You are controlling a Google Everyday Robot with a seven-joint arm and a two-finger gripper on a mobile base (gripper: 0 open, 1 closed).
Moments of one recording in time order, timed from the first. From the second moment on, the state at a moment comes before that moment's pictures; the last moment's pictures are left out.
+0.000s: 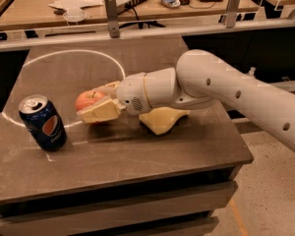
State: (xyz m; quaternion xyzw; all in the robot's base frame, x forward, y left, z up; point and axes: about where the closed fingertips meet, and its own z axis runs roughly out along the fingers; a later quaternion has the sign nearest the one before) arm 0.508 0.132 0.874 -0.50 0.64 0.43 0.40
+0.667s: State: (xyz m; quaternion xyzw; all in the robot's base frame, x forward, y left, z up) arm 0.487 0.149 0.860 -0.49 0.65 0.43 0.39
